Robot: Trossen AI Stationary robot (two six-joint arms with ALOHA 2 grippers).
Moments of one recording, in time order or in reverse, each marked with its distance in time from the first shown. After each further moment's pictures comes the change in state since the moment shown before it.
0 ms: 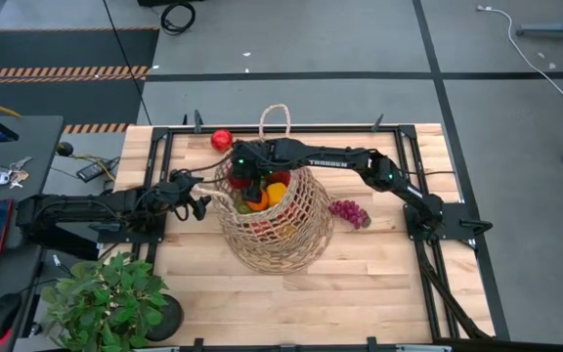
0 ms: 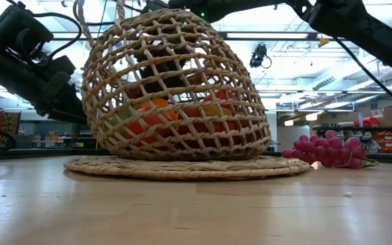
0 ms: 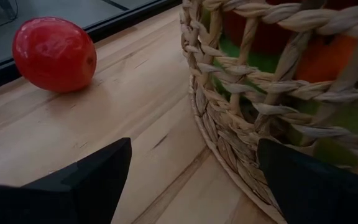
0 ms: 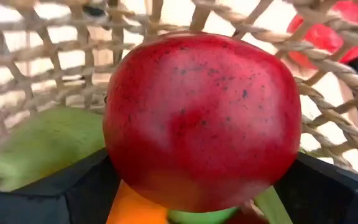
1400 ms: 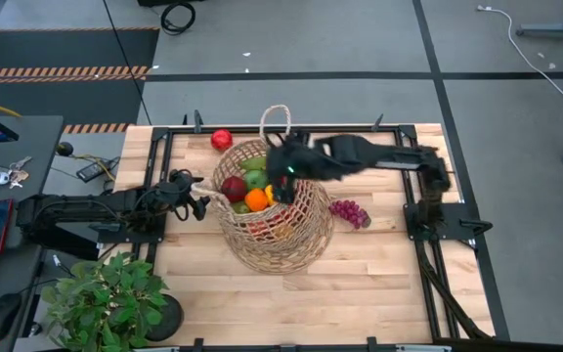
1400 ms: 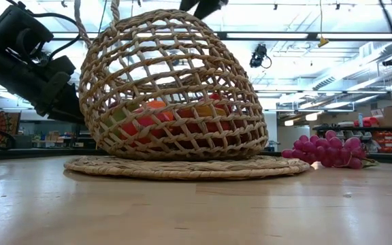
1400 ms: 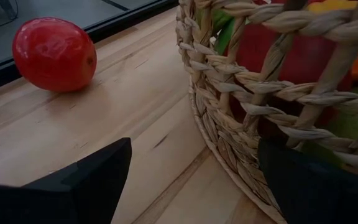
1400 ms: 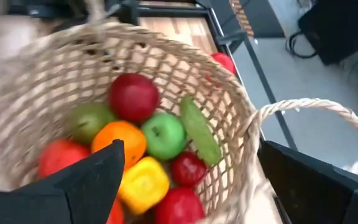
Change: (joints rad) left arm 0.000 0.000 0.000 0.000 0.000 0.000; right arm 0.182 -0.446 -0.125 -0.173 0.334 0.097
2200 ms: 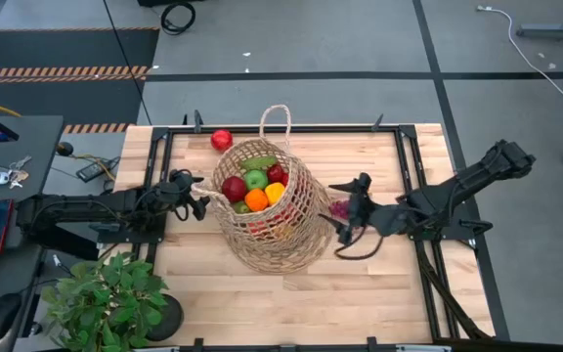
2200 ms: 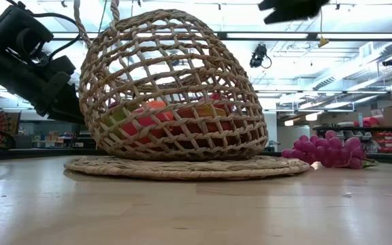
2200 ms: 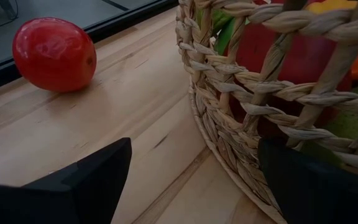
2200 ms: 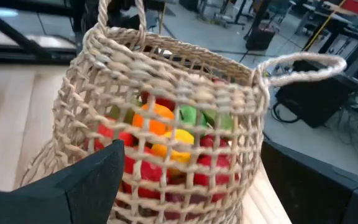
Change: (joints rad) left arm 0.000 0.000 0.000 0.000 0.000 0.000; right arm 0.424 -0.786 -1.335 0.917 0.425 0.093
